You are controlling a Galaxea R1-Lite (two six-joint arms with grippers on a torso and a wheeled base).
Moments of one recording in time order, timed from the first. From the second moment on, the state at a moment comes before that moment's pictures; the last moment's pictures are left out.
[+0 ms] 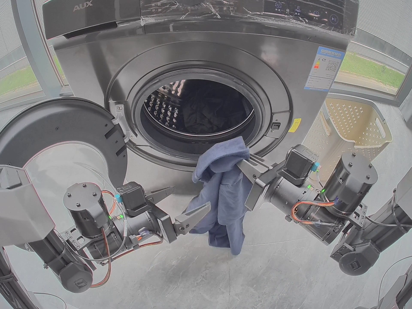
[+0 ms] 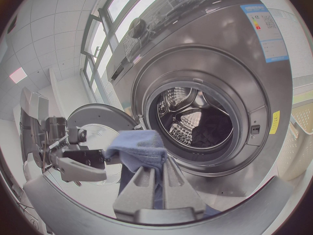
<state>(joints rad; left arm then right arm) -0.58 1.91 -0.35 -1.54 -0.24 -0.23 0.78 1.87 -0.62 -1.45 -0.05 0.10</state>
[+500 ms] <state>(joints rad) -0.49 2.07 -0.35 -1.55 -0.25 -0.19 0.77 1.79 -0.56 -1.45 -0.04 0.10</state>
